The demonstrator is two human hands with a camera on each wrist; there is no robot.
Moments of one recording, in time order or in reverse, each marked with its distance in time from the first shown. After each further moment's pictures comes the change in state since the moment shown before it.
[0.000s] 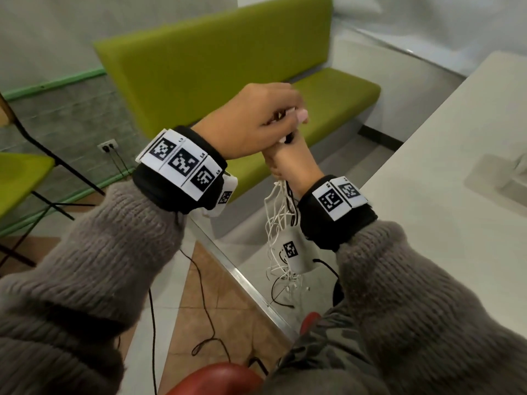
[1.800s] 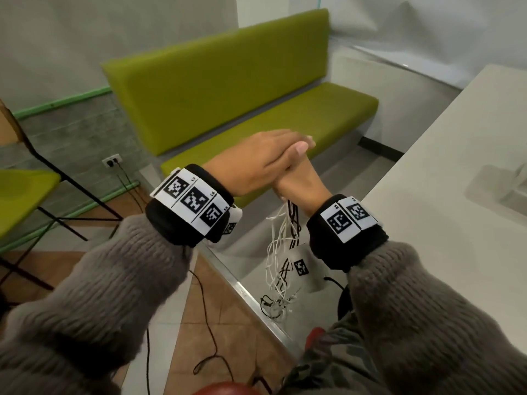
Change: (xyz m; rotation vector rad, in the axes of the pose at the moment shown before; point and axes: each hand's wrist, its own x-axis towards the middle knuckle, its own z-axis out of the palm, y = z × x) left_hand -0.015 0.002 0.023 -0.038 -0.122 -0.084; right_hand -0.017 -0.018 -0.008 -0.459 -0.106 -0.268
